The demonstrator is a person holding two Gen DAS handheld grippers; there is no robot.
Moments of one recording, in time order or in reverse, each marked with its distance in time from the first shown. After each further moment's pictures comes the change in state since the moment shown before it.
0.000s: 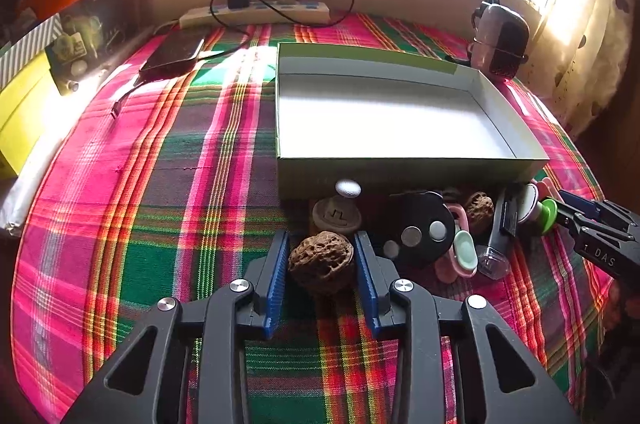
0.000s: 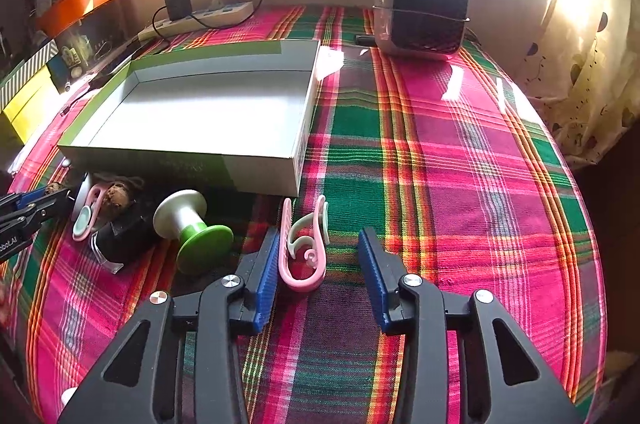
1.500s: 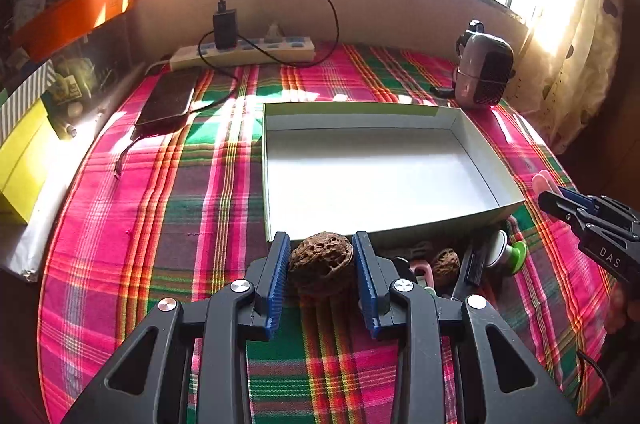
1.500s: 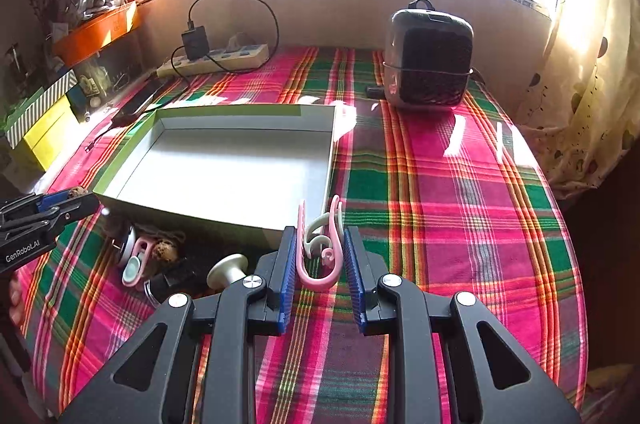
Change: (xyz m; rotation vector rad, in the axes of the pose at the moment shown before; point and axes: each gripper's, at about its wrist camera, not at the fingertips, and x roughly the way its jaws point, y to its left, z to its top) left arm -0.022 -0.010 0.039 0.035 -0.053 -0.021; right arm -0.035 0.008 0.035 -0.005 -0.091 0.040
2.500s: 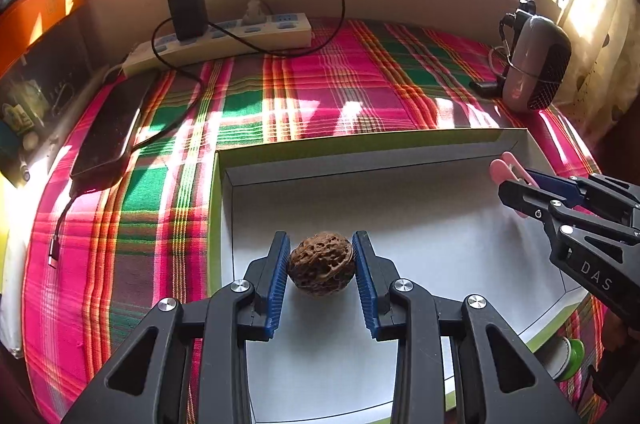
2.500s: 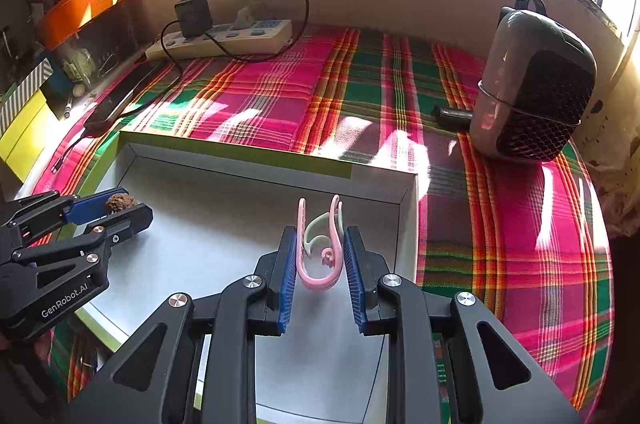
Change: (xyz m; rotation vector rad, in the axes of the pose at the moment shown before) left arm 0.103 -0.008 0.066 0.033 0.101 0.042; right arm 0.112 0.025 0.074 -0.072 0.121 0.058
